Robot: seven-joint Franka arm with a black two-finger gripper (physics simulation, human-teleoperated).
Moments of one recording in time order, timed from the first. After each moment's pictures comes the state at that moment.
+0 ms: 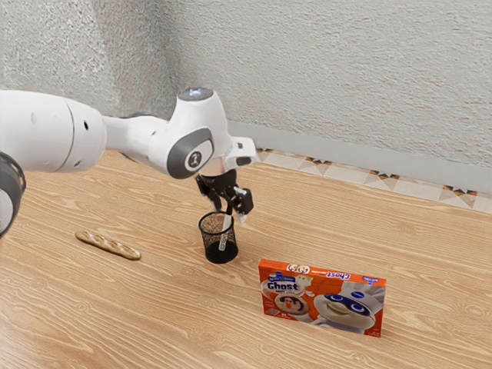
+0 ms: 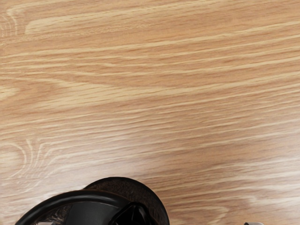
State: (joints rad) arm -0.16 0.38 0.02 -1.80 0.02 2.33 0.00
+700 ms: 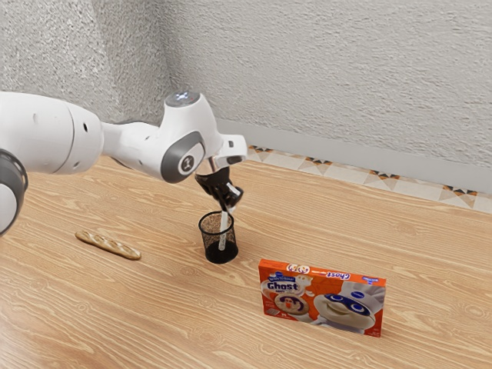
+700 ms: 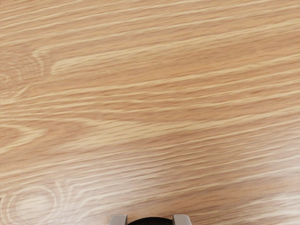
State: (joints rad) arm -0.12 0.39 0.02 -1.82 0.01 2.46 0.09
